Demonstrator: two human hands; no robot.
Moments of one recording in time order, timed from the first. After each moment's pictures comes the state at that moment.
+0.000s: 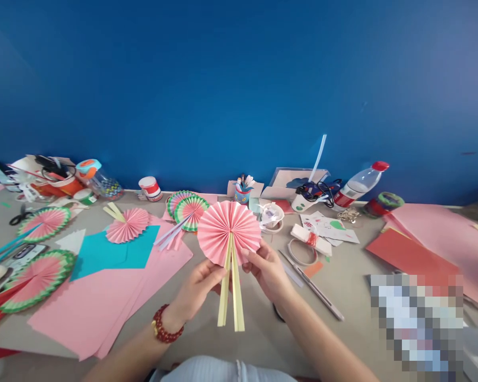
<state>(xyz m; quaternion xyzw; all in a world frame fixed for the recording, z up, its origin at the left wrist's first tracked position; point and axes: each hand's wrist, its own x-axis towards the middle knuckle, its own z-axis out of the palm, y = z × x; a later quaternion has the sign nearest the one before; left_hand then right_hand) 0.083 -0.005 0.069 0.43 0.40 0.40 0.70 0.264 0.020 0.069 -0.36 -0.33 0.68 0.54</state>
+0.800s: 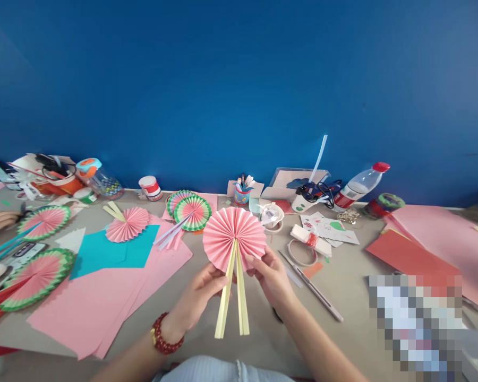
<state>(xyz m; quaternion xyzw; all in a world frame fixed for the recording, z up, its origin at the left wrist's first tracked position) 0.086 -0.015 0.068 0.42 0.39 0.39 0.72 0.272 0.011 0.053 -0.40 -0.32 0.65 0.56</state>
